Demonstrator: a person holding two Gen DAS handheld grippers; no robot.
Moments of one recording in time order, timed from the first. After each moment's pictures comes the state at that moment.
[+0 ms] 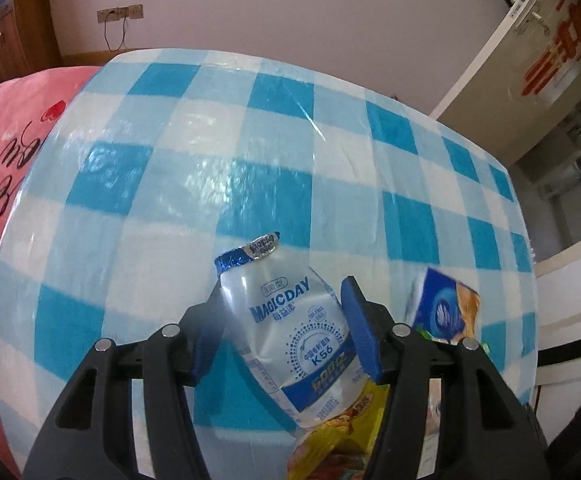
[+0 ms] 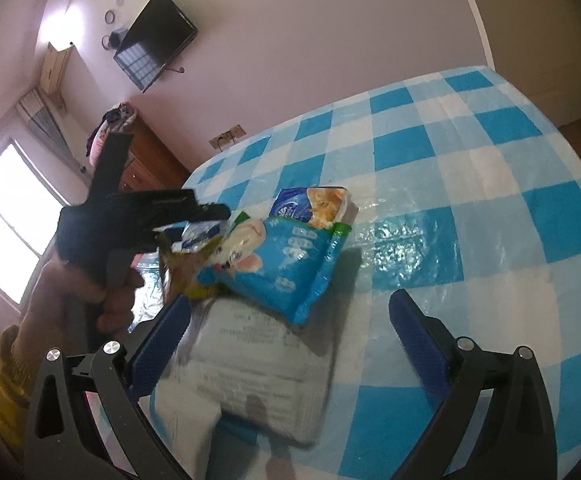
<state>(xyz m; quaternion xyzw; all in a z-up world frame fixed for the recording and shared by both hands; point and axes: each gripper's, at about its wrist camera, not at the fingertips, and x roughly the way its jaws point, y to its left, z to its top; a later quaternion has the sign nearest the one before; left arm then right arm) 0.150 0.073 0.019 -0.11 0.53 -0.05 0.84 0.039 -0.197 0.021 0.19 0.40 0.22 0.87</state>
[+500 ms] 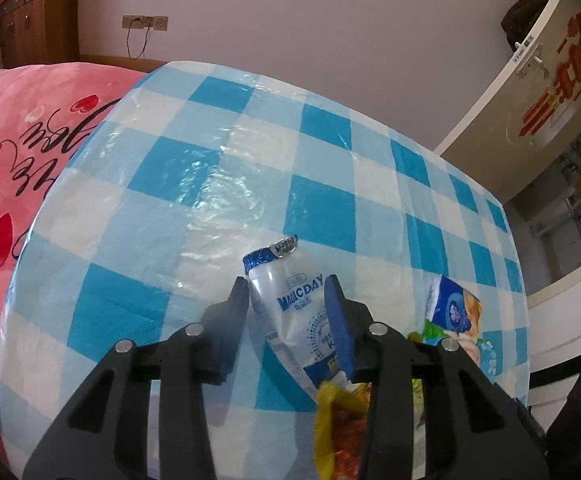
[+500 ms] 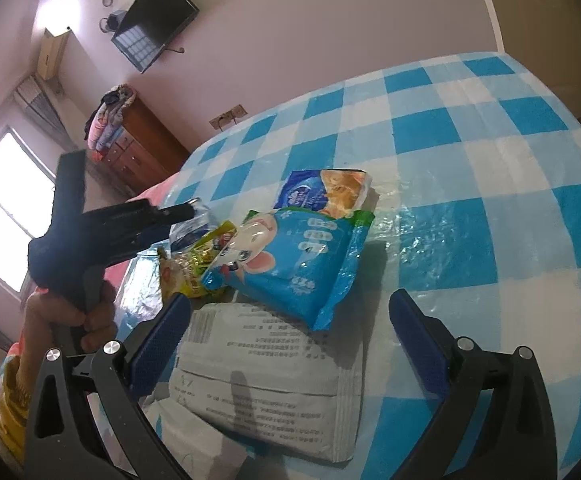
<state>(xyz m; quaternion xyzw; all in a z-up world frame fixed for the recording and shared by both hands) 0.119 0.116 0.023 -0.16 0.48 -0.03 0.86 0.057 -0.183 0.012 0.20 0.44 0.23 0.85</state>
